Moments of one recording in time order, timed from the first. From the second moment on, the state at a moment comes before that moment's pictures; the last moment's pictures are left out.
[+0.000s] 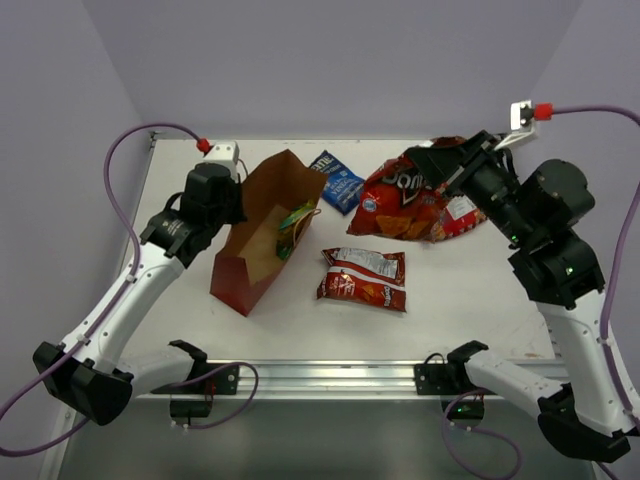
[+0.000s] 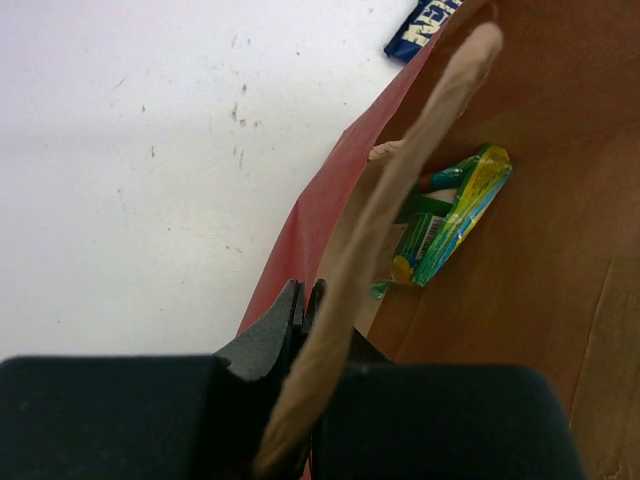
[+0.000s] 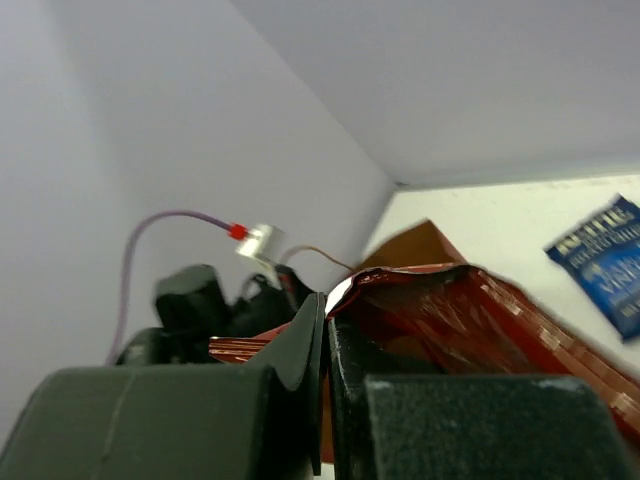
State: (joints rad) left arm -0.46 1.14 1.20 -0.63 -0.29 -0.28; right arm 0.47 1.01 1.61 -0.45 -0.16 0.76
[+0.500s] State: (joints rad) left arm -0.37 1.13 1.20 -0.63 -0.31 -0.23; right arm 0.43 1.22 1.14 -0.39 -0.15 0.65
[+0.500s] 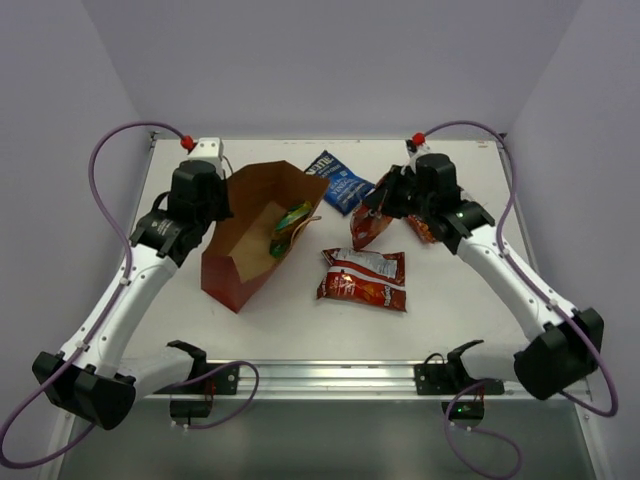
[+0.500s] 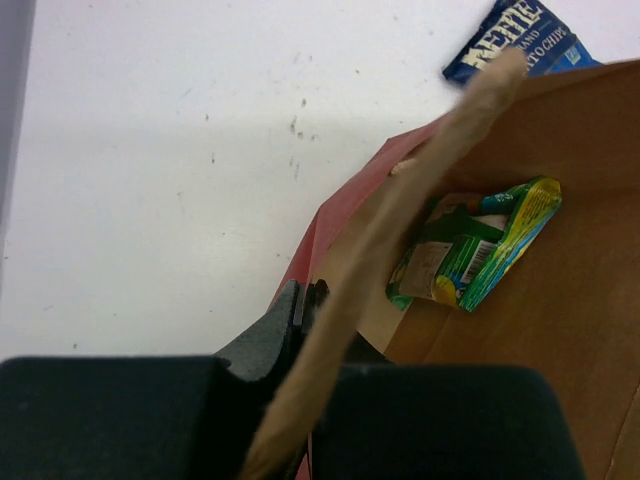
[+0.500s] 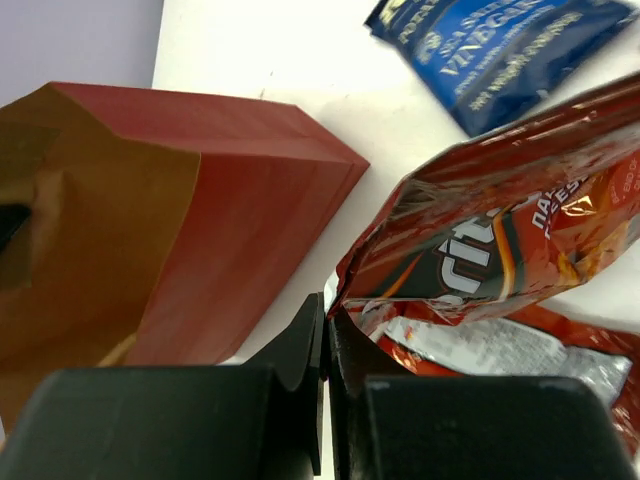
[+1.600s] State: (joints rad) left arm -0.33 1.07 1.20 -0.65 -0.28 -0.21; right arm 0.33 1.33 0.67 -0.36 -0.25 0.69
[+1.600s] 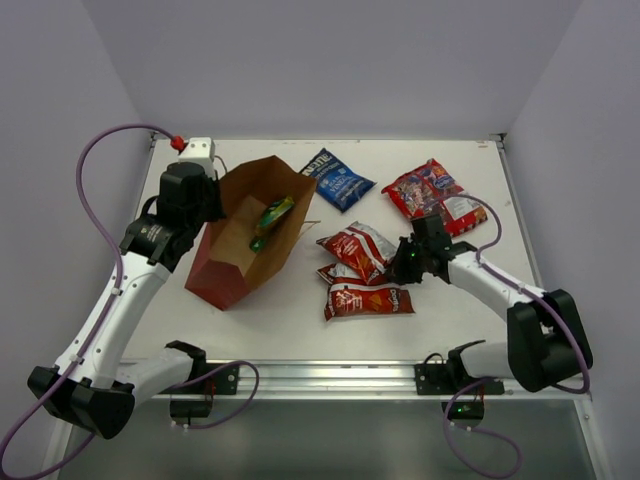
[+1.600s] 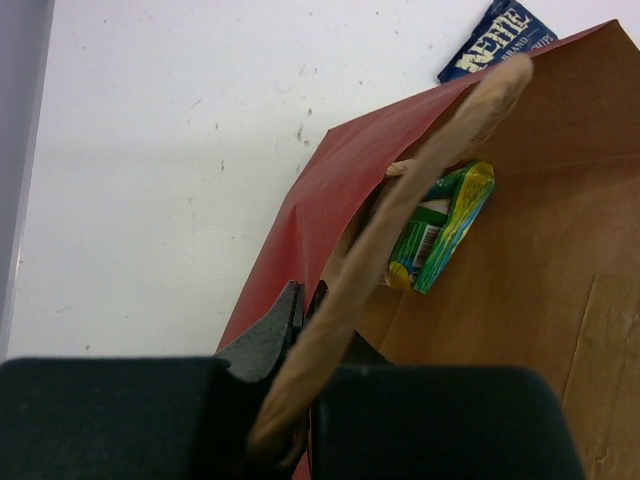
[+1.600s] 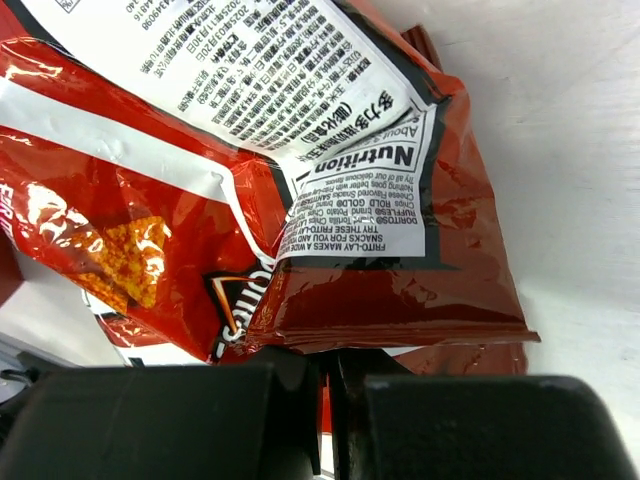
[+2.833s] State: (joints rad) left arm -0.33 1.08 1.20 -0.61 -0.08 -0.14; right arm 0.49 1.39 1.58 -0.75 0.13 0.46
